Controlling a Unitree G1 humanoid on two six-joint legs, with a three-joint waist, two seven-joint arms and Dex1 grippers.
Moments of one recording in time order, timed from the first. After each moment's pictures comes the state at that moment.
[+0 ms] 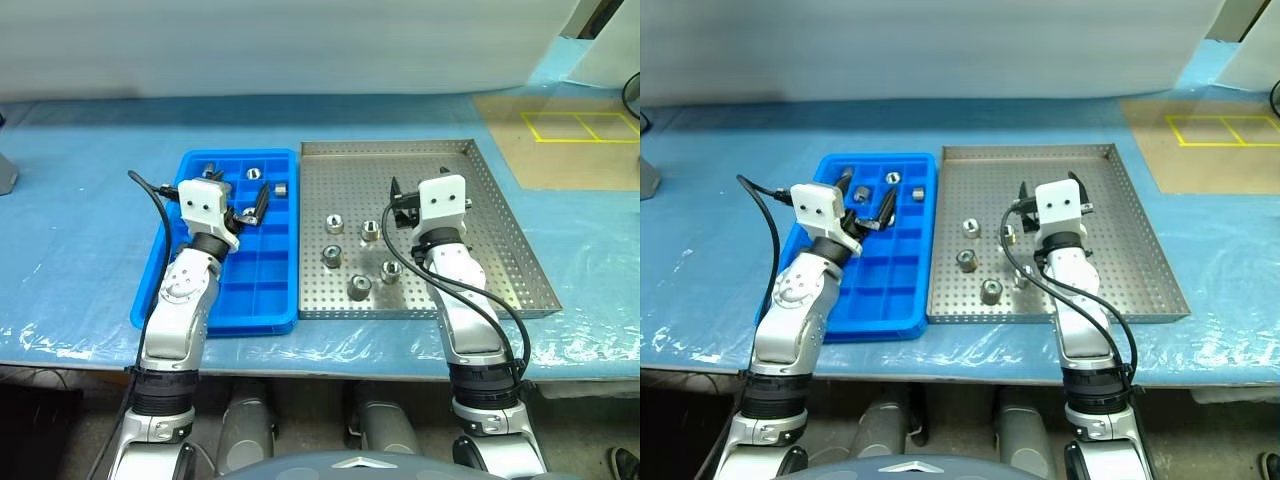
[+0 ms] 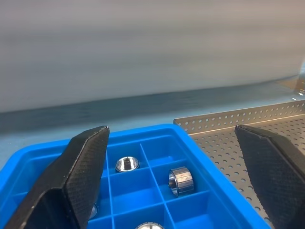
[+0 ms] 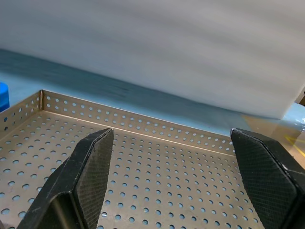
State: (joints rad) left arm -0.27 0.17 0.05 -0.23 -0.17 0.19 -0.18; right arm -0.31 -0.12 0.01 -0.24 -0.20 0.31 -0.01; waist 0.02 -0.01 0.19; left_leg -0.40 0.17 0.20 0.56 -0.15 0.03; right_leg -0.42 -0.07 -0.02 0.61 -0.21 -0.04
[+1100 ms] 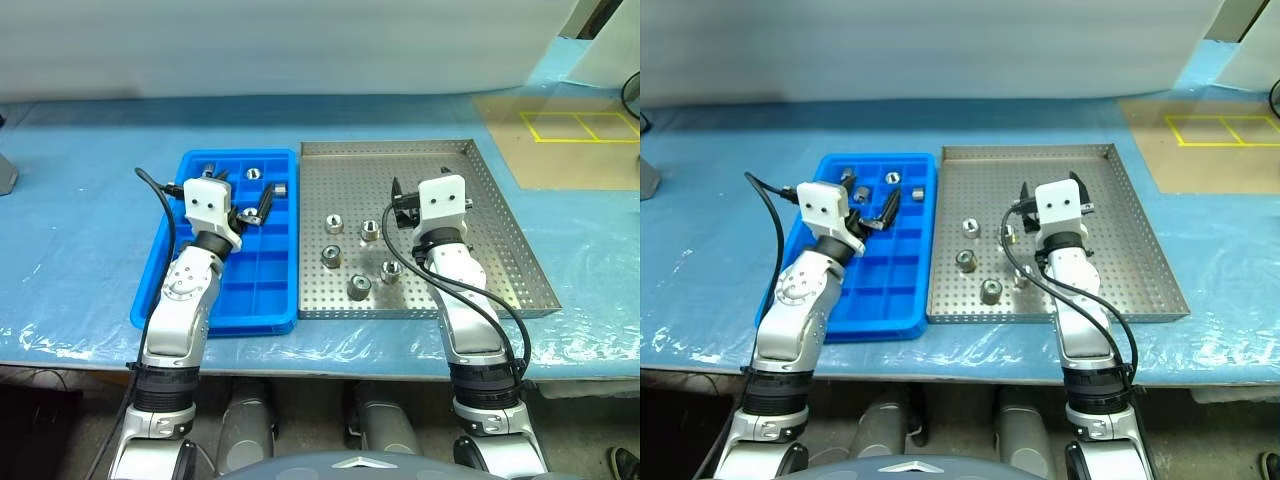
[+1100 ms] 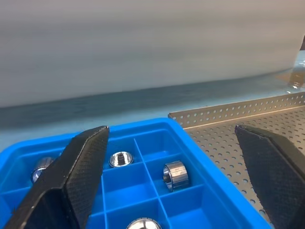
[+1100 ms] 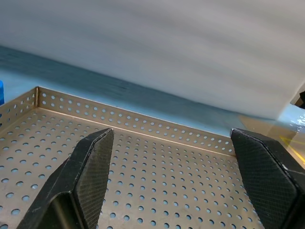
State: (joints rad) left arm -0.28 0.17 0.05 -0.18 -0.17 0.19 -0.21; right arm -0.31 -0.12 0.01 -0.24 -0.21 0.31 -0.01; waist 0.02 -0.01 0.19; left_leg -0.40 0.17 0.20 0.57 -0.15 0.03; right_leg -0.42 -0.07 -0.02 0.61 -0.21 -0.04
